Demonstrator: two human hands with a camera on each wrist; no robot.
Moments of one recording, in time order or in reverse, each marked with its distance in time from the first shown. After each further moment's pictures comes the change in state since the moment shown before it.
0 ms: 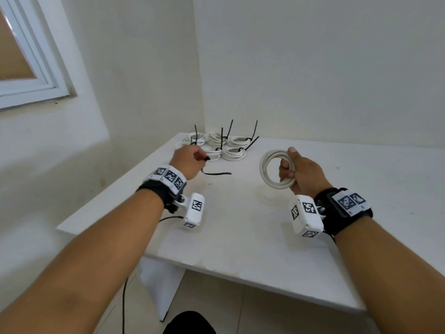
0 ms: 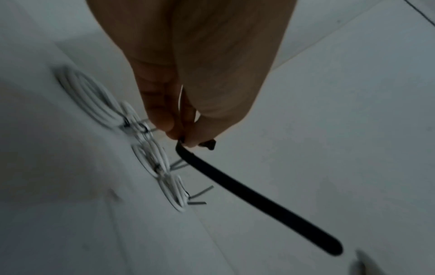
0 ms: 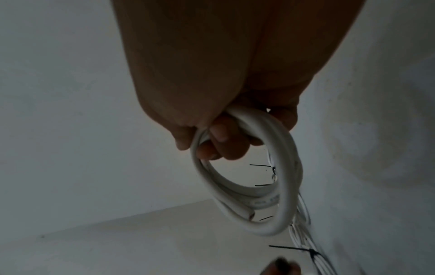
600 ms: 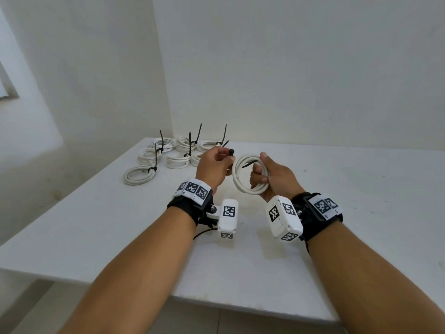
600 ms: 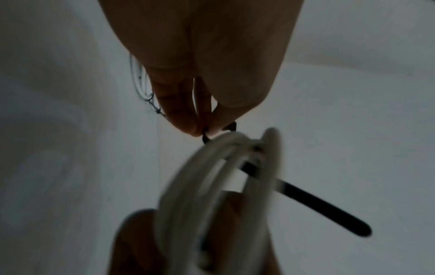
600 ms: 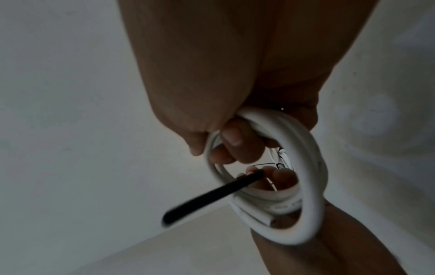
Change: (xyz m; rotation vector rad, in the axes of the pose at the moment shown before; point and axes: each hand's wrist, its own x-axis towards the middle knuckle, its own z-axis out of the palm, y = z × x) left_hand 0.000 0.103 0.097 -0.916 -0.065 -0.047; right_hand 0.001 0.001 -0.010 0.189 -0.042 0.070
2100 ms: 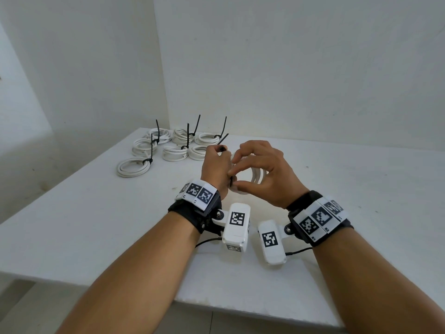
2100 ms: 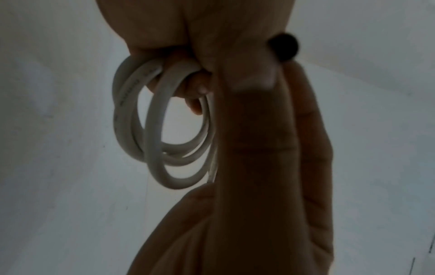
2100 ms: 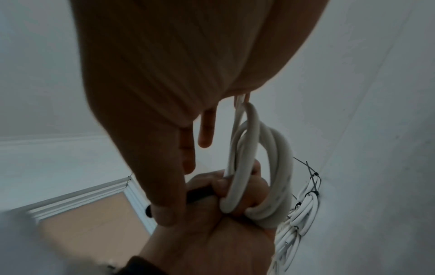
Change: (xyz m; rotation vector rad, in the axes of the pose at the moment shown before) left_hand -0.013 0.000 0.013 -0.240 0.102 -0.286; right_hand -0.016 -0.008 0.018 -1.102 -0.245 -0.911
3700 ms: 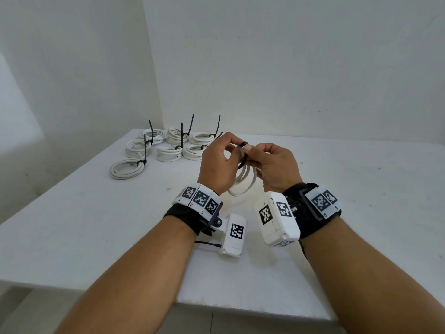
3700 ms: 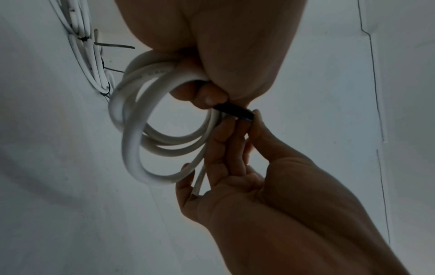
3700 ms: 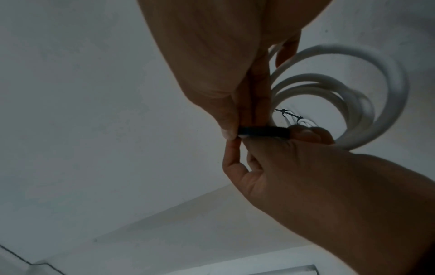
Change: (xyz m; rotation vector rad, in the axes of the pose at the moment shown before) left_hand -0.016 0.004 0.001 0.471 -0.108 0.722; right_hand 0.009 -0.022 -0.006 0.859 0.470 0.830
